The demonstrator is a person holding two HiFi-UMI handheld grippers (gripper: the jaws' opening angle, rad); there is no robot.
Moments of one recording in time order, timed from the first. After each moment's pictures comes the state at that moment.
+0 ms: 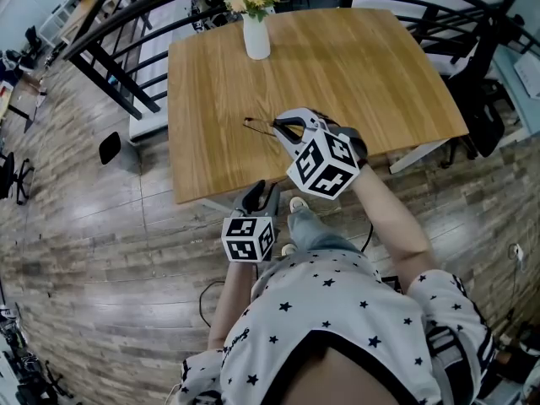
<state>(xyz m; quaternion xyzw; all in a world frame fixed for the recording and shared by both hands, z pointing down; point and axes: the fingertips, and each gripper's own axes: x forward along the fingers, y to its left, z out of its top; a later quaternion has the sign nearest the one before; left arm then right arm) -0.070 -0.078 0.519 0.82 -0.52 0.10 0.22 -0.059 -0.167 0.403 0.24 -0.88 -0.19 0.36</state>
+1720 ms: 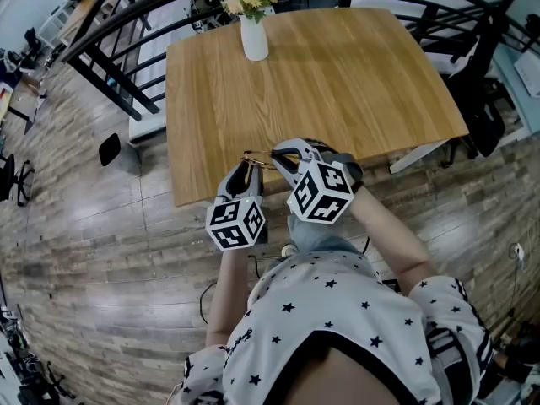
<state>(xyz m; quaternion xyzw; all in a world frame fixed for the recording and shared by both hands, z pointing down) -0.104 -0.124 0.472 0.78 -0.59 0.03 0.21 -0.059 -0.123 0.448 0.19 -0.89 -0.18 0.38</state>
